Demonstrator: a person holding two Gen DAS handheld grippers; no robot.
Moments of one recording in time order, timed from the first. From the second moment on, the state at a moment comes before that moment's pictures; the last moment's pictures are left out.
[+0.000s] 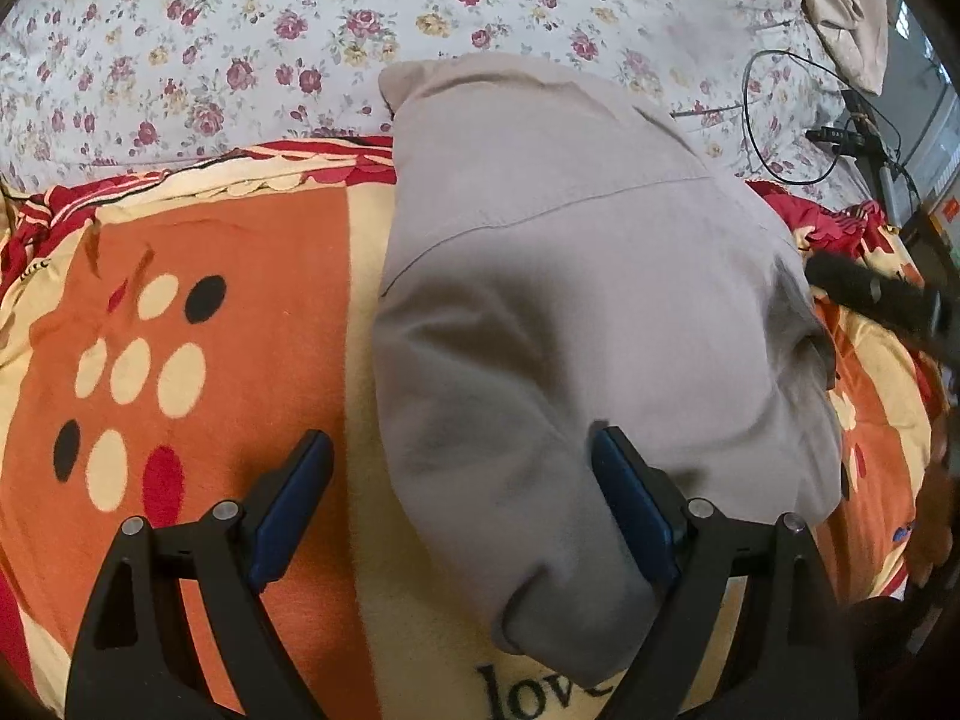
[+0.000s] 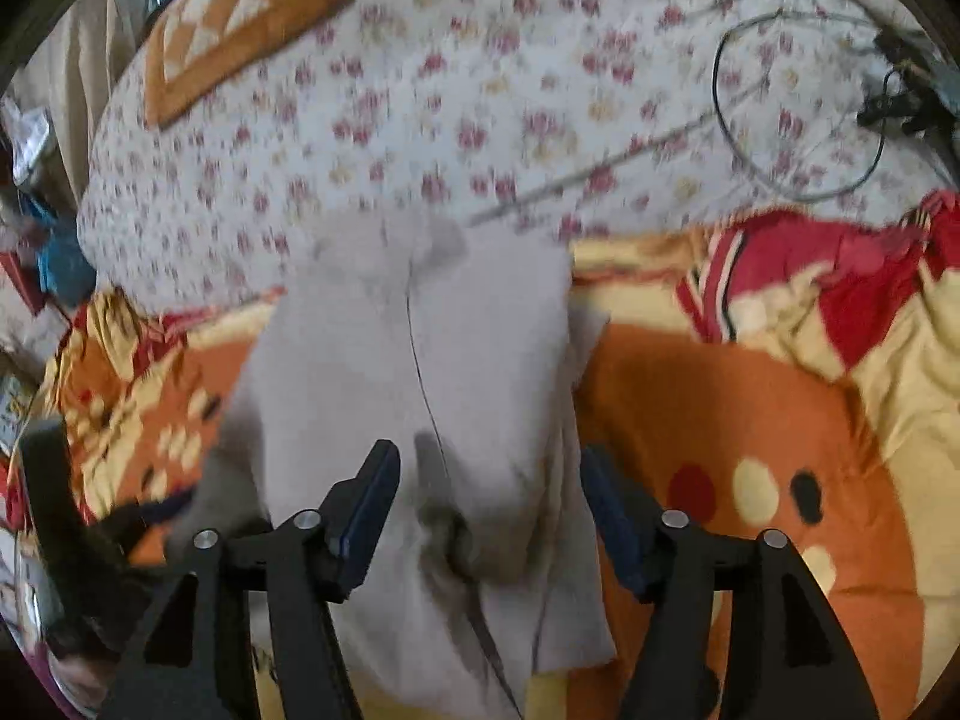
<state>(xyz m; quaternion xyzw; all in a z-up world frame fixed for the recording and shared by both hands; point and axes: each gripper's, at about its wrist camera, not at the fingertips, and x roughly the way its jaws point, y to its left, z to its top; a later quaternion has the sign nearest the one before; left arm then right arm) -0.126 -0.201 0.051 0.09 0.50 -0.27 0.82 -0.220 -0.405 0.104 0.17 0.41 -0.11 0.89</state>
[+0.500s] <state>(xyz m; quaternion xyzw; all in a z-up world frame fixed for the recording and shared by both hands) -0.128 -0.210 0.048 0.10 0.50 -0.27 0.82 -0.181 -0.433 0.050 0.23 0.43 -0.11 0.87</state>
